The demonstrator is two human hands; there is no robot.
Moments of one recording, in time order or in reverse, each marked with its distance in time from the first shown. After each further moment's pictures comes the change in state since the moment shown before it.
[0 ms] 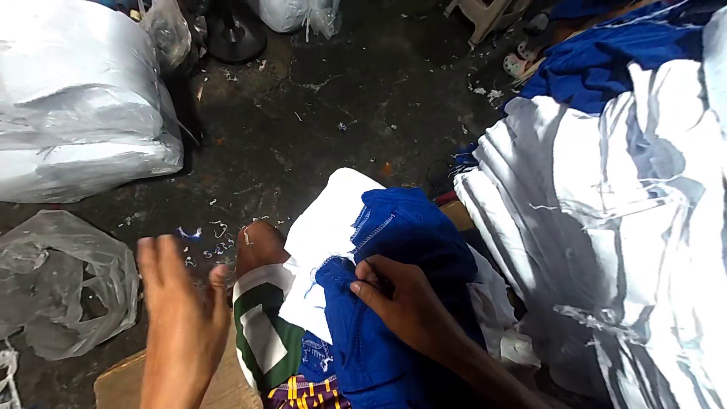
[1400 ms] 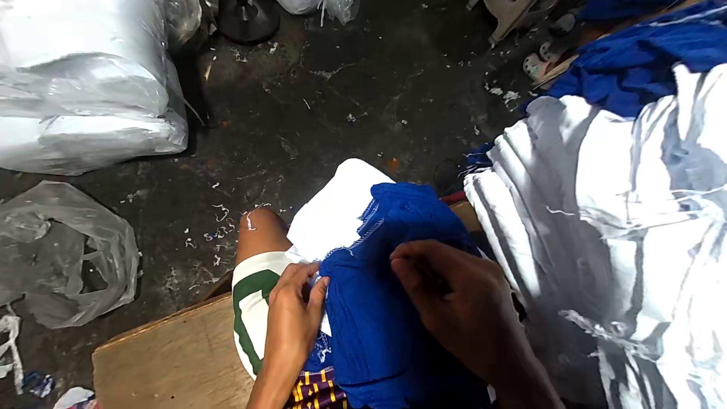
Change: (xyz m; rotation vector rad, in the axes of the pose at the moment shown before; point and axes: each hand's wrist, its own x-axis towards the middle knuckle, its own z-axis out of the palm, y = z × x) left_hand -0.047 0.037 0.102 -0.279 -0.172 -0.136; right_hand -0.008 -0.023 -0.033 -0.367 0.258 -0.324
